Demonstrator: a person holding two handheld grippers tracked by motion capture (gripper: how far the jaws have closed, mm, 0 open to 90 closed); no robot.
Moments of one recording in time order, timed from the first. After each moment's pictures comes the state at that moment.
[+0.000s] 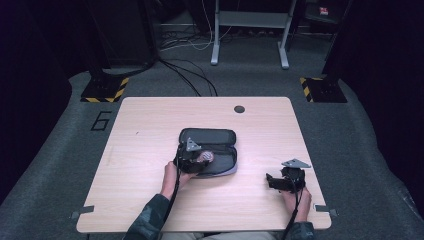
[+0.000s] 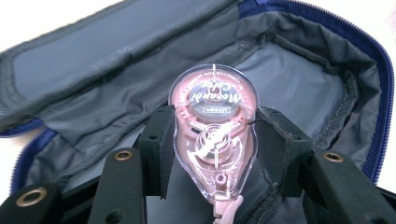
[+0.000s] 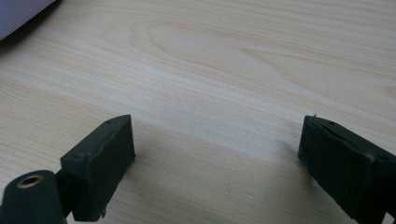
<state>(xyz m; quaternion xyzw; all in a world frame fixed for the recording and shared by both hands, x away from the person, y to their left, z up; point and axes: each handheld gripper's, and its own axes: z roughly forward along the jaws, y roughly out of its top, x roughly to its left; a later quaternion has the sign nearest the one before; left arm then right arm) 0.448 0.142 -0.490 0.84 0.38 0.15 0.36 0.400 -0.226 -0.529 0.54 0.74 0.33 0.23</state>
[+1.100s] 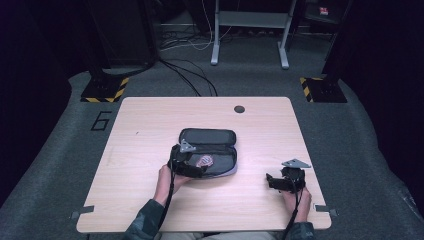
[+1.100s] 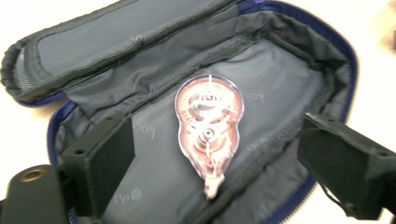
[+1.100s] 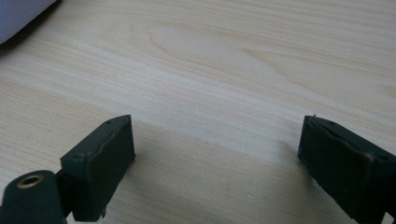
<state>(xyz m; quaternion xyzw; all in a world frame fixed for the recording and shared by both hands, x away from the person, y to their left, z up) 0.425 0.160 -0.469 0.83 0.39 0.15 0.37 0.400 -0.227 -0.529 0.53 0.74 0.33 0.23</state>
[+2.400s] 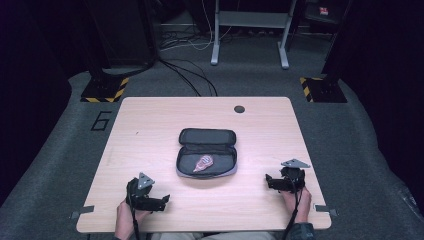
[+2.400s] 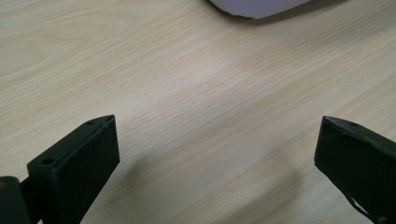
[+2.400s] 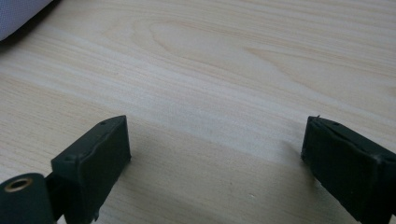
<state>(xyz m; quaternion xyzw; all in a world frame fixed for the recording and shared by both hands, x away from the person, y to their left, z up) 0.338 0.269 -0.524 0.80 0.47 0.20 0.33 0.400 -0.226 -0.529 0.53 0.75 0.33 0.23</state>
